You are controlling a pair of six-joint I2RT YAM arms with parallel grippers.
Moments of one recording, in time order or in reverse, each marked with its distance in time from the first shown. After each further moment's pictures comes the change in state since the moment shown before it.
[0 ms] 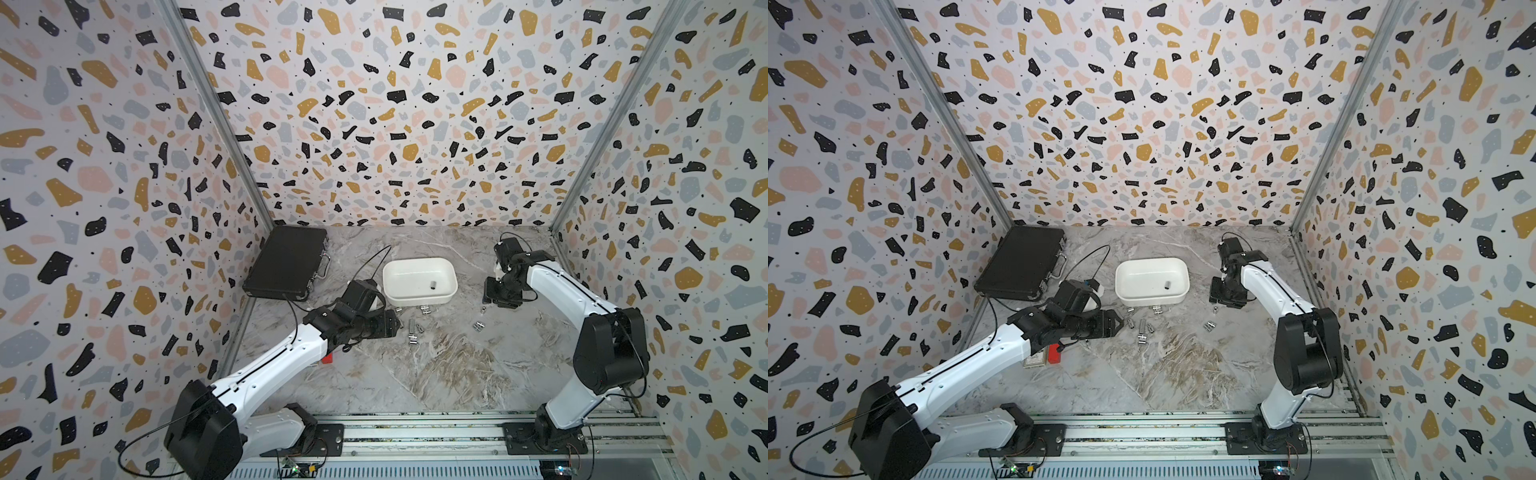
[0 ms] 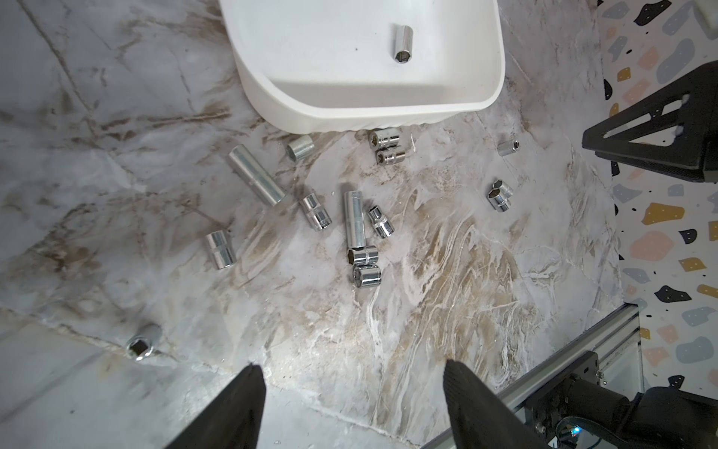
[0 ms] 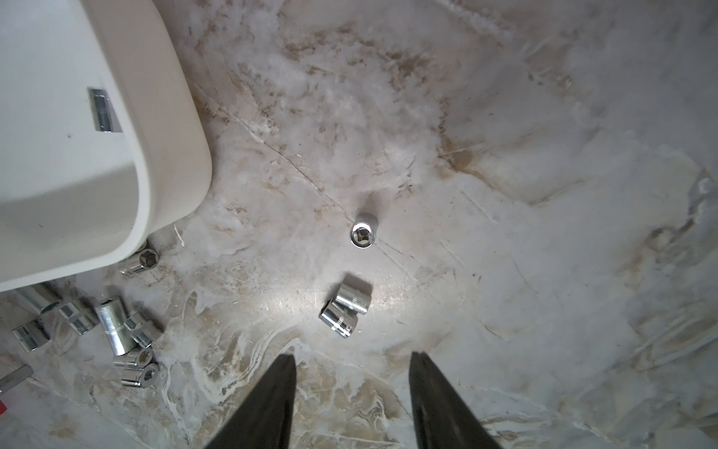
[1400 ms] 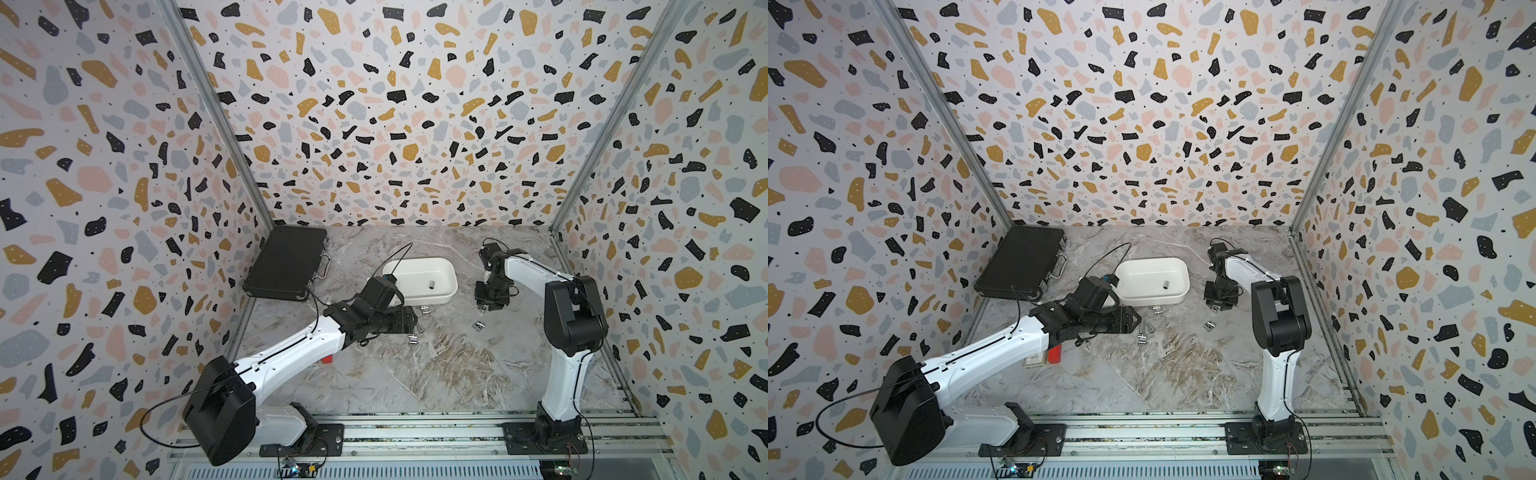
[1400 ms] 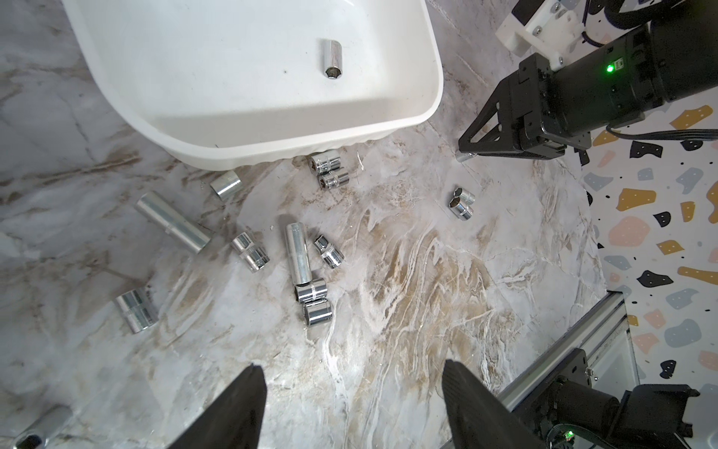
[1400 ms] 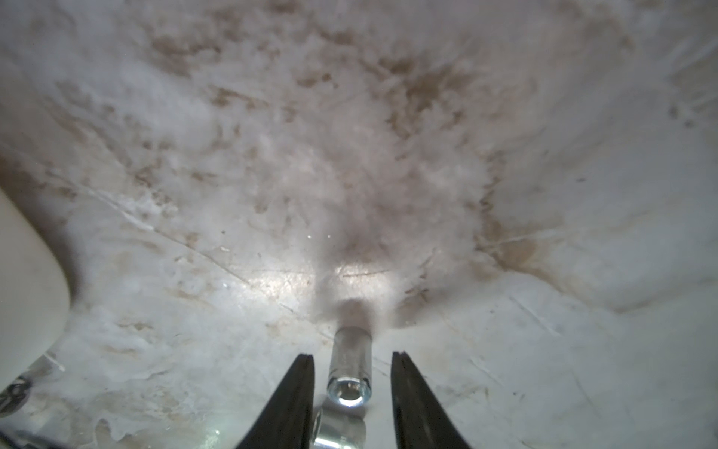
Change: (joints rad) left arm -0.091 0.117 0.063 0.118 -0.022 -0.001; right arm -0.003 0.328 0.127 0.019 0.041 0.011
